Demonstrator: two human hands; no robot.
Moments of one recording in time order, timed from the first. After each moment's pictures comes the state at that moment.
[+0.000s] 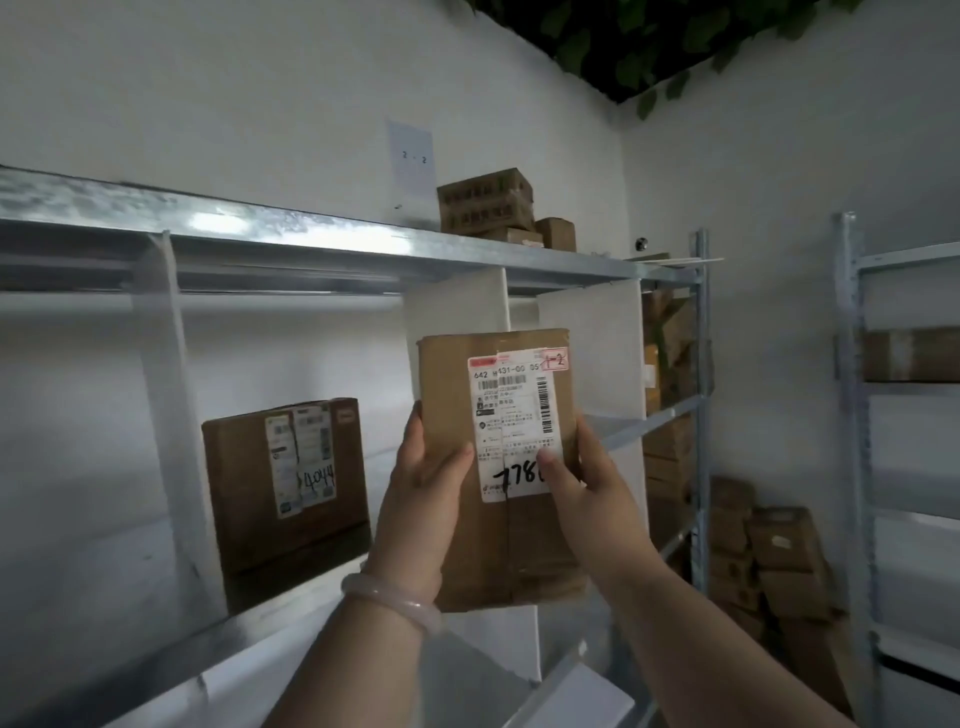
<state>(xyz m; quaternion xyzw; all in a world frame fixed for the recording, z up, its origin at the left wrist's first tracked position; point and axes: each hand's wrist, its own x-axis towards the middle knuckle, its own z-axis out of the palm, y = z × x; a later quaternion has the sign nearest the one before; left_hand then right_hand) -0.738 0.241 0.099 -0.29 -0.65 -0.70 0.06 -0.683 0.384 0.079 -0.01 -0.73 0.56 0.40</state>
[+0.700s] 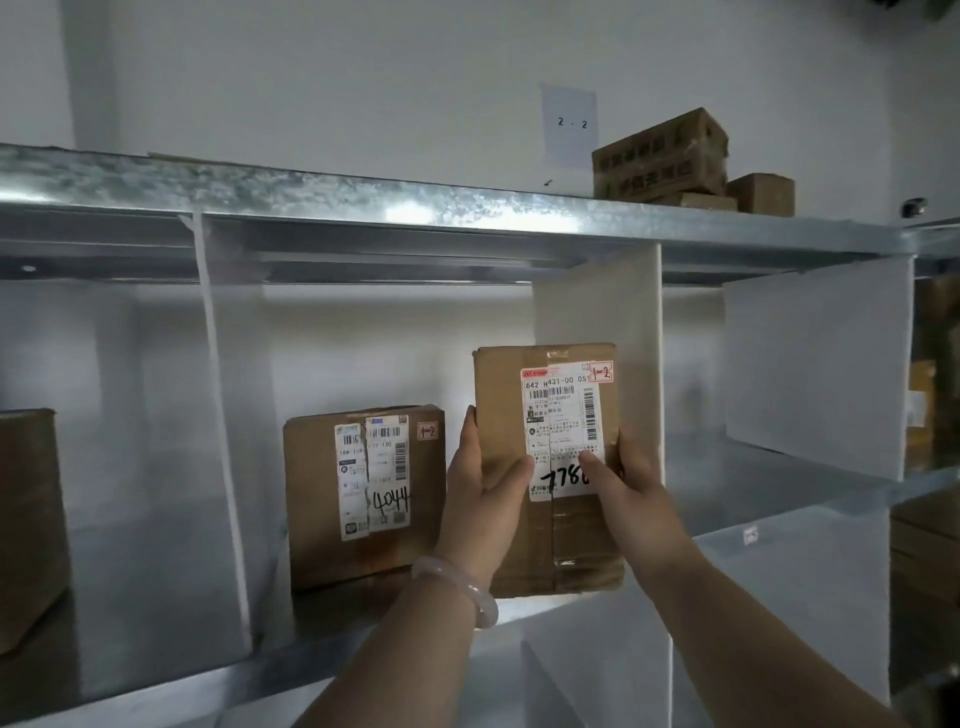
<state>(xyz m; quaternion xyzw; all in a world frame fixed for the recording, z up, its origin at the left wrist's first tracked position) -0.879 0.287 0.101 -0.19 -0.70 -0.66 0.21 -0.881 0.436 0.094 0.08 -0.74 0.62 0.26</state>
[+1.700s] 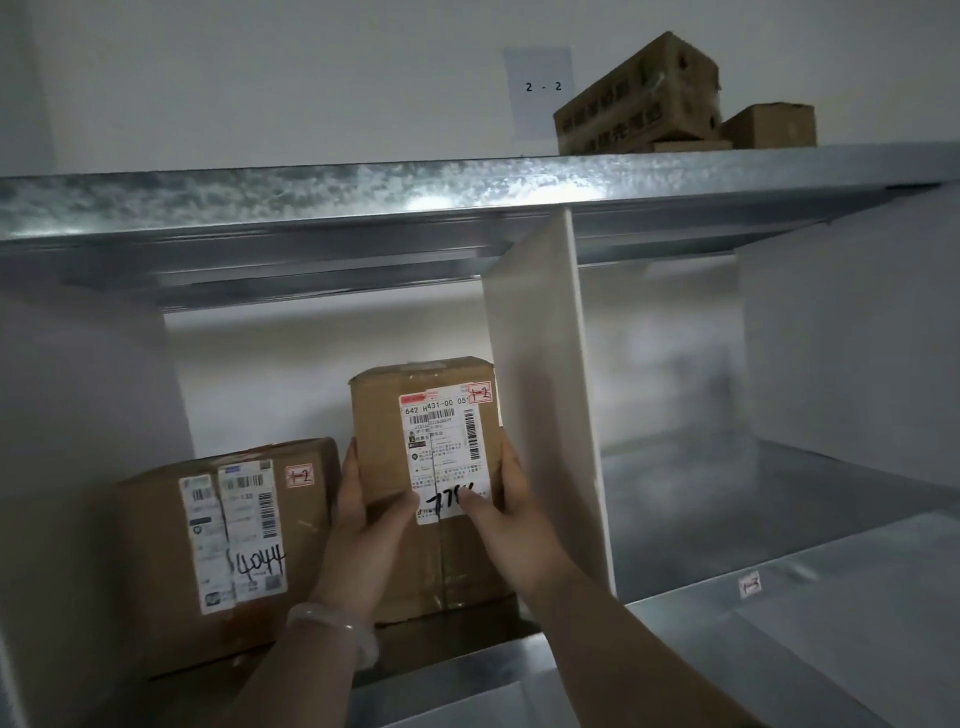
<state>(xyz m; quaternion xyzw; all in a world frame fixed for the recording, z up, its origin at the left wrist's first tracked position) -0.959 0.322 0.090 -0.06 -0.73 -0.61 0.31 -0.997 0.464 0.079 0.22 -0.71 0.65 0.13</state>
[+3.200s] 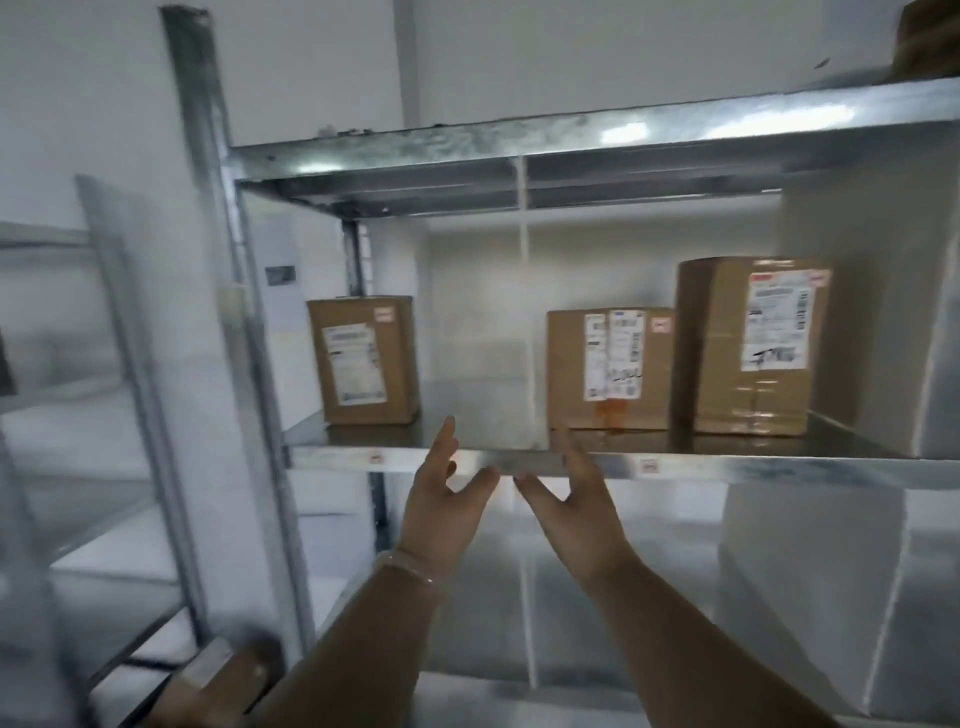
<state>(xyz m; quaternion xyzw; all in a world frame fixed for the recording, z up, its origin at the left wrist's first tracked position) -0.665 0.102 0.021 0.11 -0.74 -0.58 0.33 -0.741 0.222 0.001 0.27 -0.74 0.61 0.11</state>
